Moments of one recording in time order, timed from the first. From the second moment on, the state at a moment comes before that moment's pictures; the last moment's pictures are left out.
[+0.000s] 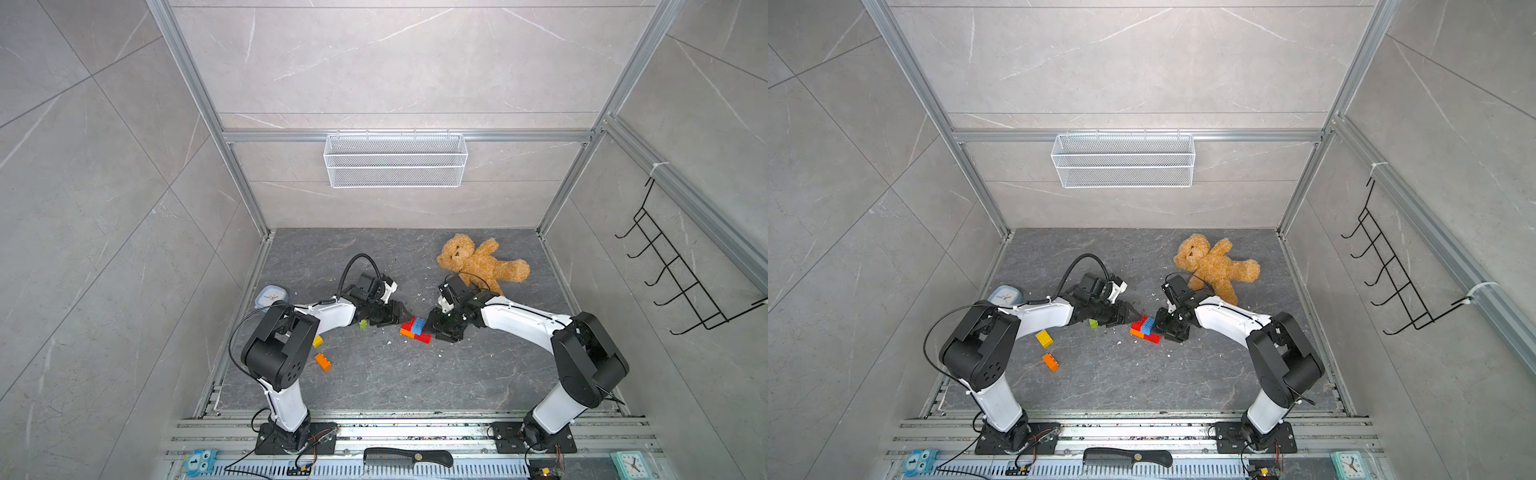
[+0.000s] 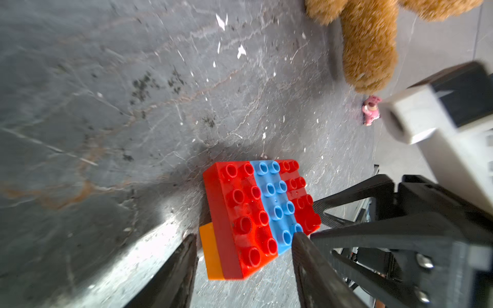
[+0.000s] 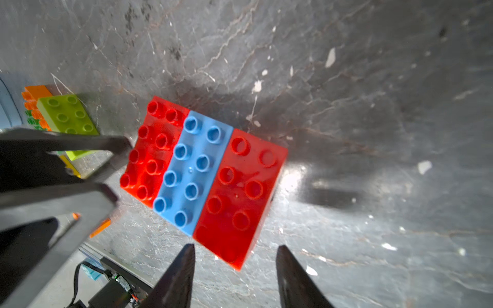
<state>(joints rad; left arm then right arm) -0.54 1.77 0.97 -0.12 0.61 -0.52 0.58 1.67 1.02 -0.55 -0.34 0.81</state>
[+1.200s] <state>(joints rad) -0.53 1.79 0.89 -0.06 0.66 -0.60 0.63 1.67 0.98 -0.51 -0.32 0.88</state>
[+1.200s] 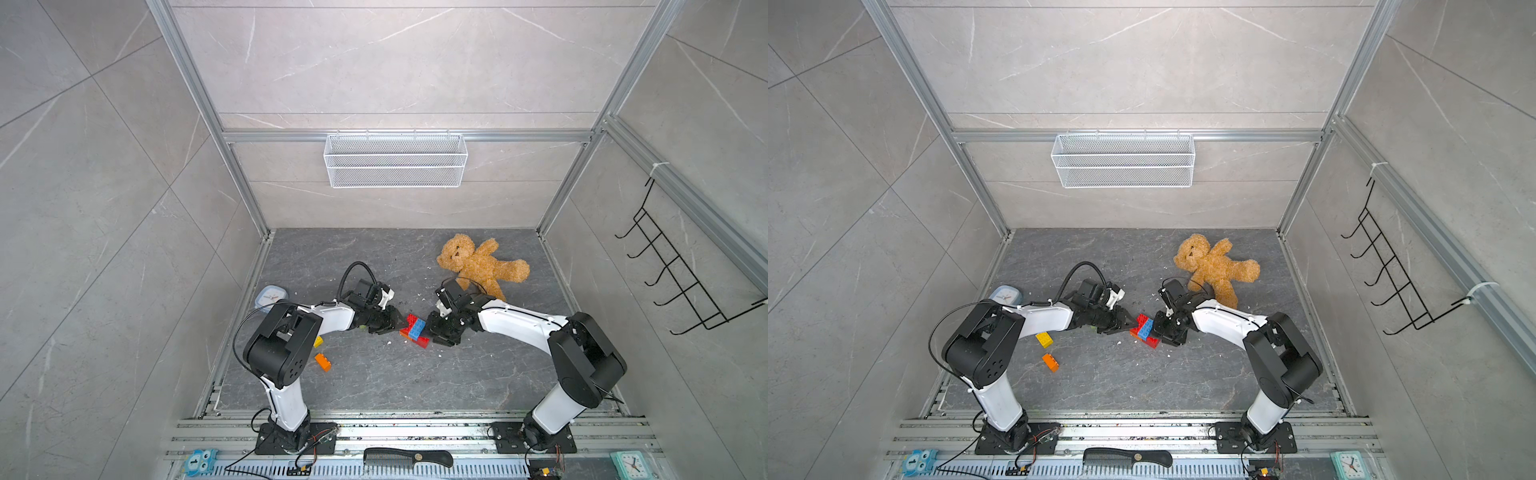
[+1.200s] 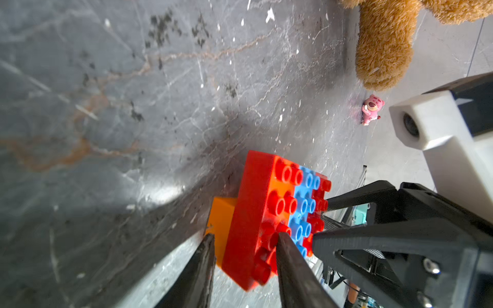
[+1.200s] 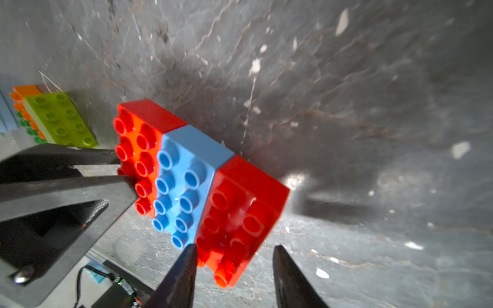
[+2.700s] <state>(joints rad) -0.72 2.01 1.14 0.12 0.56 -0.77 0.33 1.76 1.16 -0.75 -0.24 0.30</state>
